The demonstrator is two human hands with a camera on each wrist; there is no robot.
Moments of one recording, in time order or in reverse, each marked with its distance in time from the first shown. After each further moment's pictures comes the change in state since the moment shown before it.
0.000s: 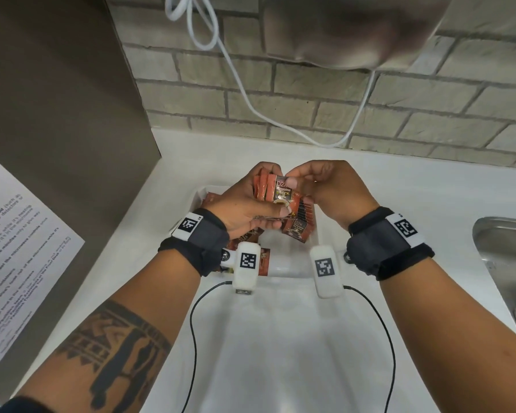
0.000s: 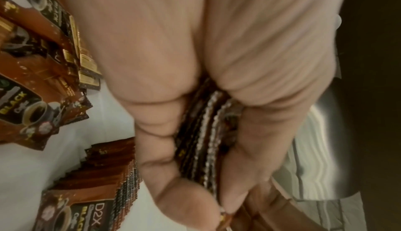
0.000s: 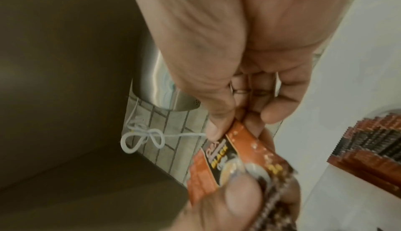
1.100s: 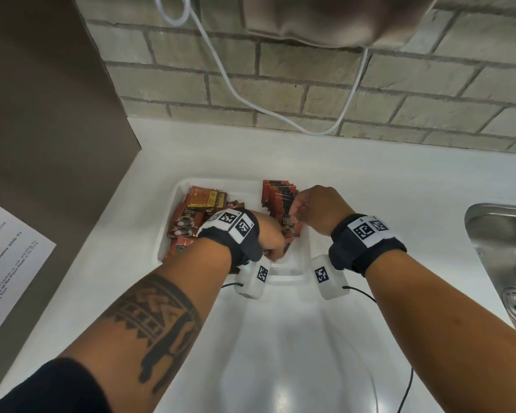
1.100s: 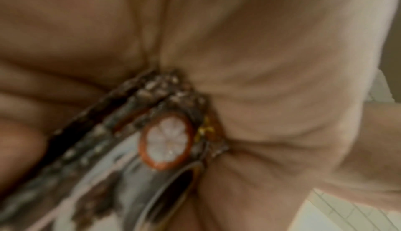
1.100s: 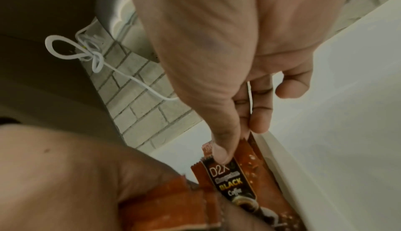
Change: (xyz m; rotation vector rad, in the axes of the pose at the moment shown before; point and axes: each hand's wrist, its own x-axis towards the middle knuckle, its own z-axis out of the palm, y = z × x) left_hand 0.069 -0.057 0.021 1.391 -0.360 -0.723; right_hand 0.019 0.069 -0.005 -0.746 -0.226 0.167
